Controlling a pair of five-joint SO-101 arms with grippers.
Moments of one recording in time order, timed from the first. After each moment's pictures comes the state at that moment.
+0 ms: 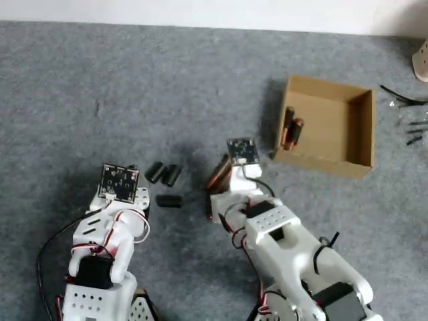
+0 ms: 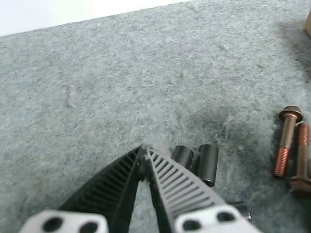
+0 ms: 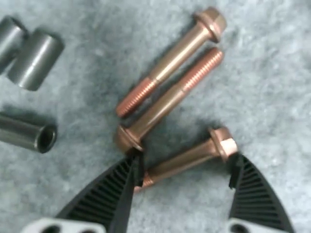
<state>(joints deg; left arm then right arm) 1.1 -103.8 94.2 44.5 -2.1 -31.0 -18.1 65.7 24.0 -14.5</state>
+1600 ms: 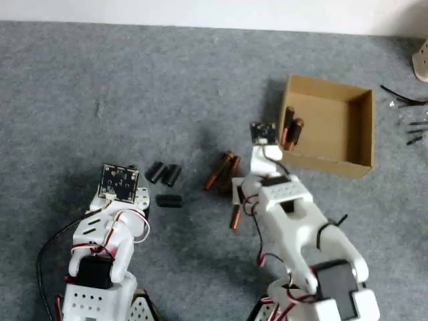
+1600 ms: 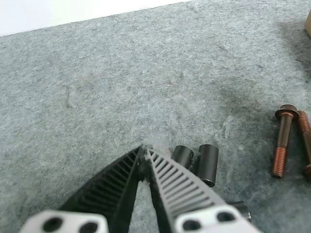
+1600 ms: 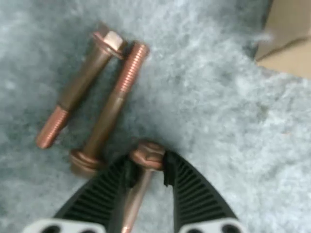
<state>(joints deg) 1.1 -103.8 94.2 44.5 -2.1 -21.1 -10.0 52.0 34.4 -8.7</state>
